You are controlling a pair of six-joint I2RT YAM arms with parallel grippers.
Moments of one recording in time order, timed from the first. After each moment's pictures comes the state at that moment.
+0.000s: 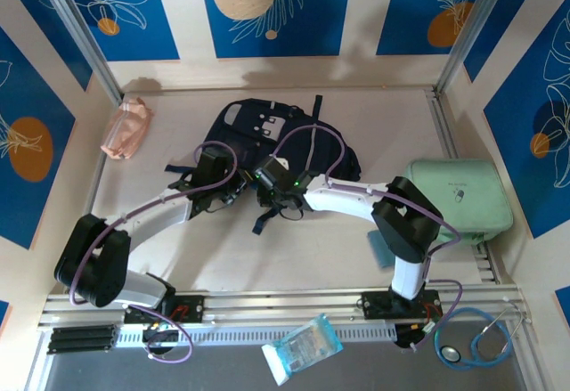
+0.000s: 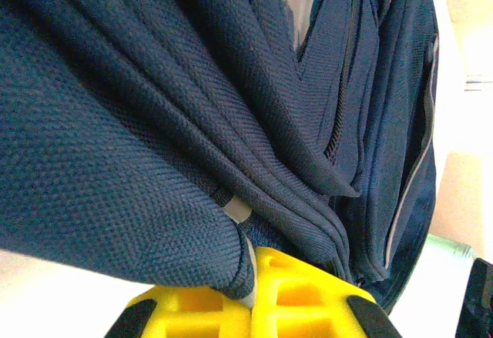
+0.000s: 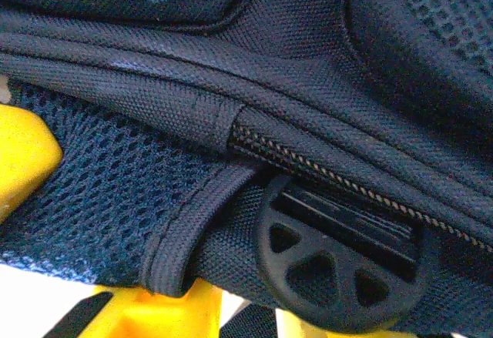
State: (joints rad) left arm -0.52 1.40 0.77 -0.09 0.12 -1.18; right arm 0.91 1.82 1.21 -0.36 0.14 0.83
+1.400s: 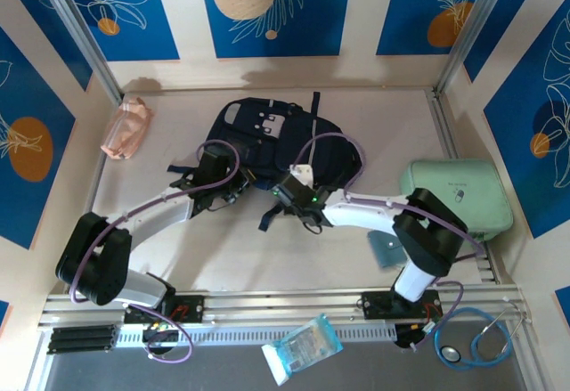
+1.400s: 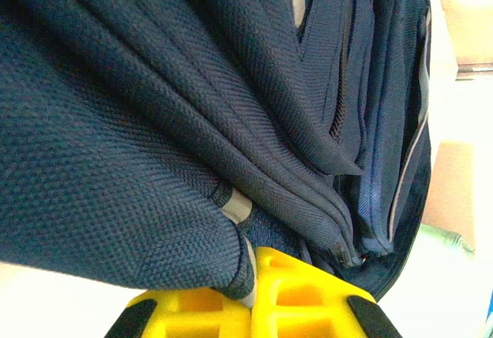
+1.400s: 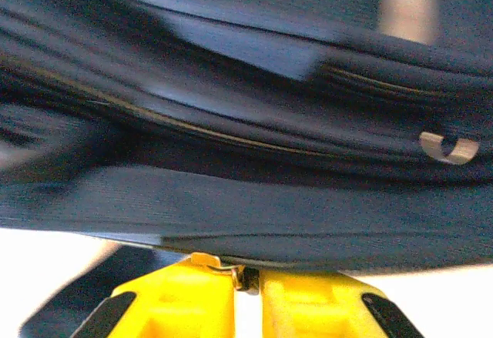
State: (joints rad) left arm -0.51 1.42 0.78 -0.09 0.14 -1.18; right arm 0.91 1.63 0.93 -0.35 0.46 0.77
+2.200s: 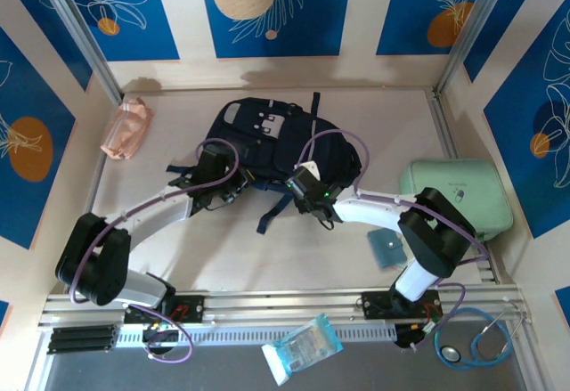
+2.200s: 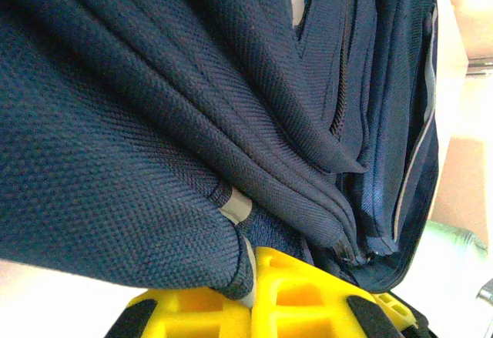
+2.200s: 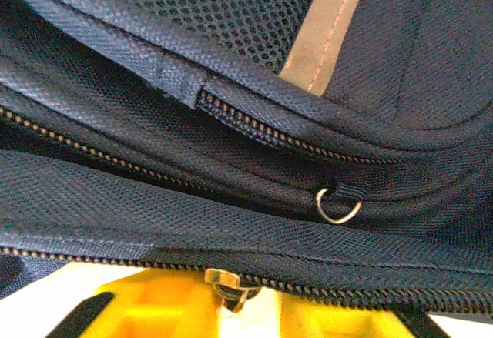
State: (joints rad) left arm -0.50 1.41 0.80 -0.13 0.15 -1.14; right arm 0.82 1.61 0.89 -0.31 0.40 0.44
